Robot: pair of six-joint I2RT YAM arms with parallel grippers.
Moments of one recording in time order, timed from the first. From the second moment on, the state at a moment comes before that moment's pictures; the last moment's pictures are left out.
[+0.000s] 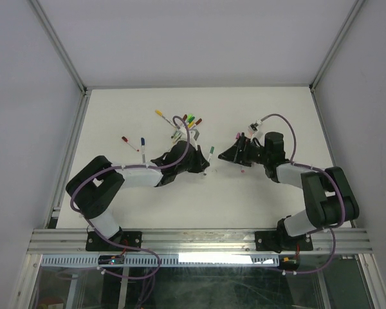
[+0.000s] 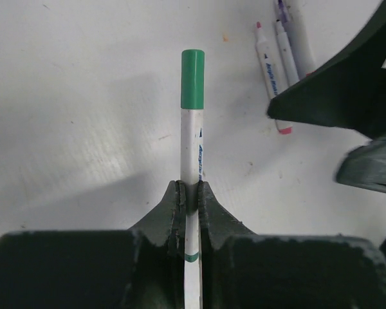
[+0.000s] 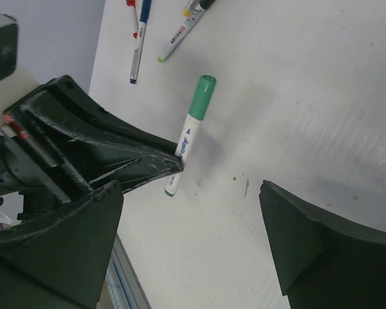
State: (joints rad) left arm -0.83 1.68 0.83 0.30 -0.04 -0.65; right arm 0.21 1.44 0.52 0.47 -0.79 0.63
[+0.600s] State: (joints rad) left arm -0.88 1.78 0.78 0.62 0.06 -0.87; right arm 0.26 1.66 0.55 0.55 -0.79 0.73
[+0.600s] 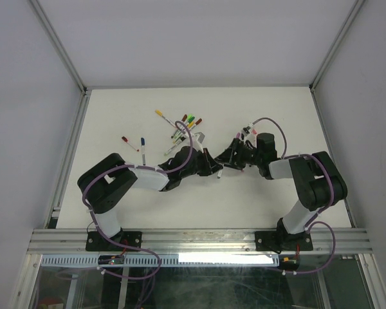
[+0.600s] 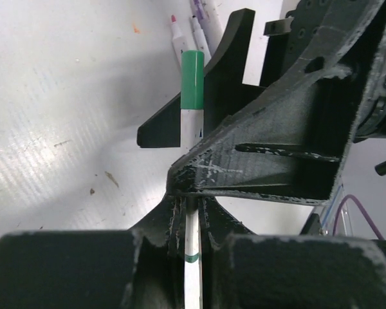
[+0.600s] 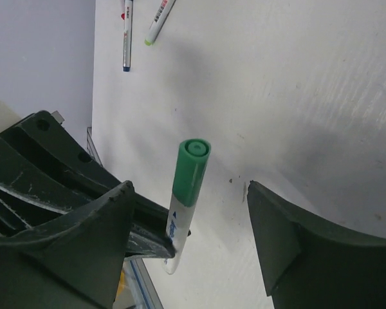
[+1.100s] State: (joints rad) left arm -0.88 1.78 0.77 0.68 0.08 -0.91; right arm 0.27 1.66 0.60 0.52 -0.85 0.72
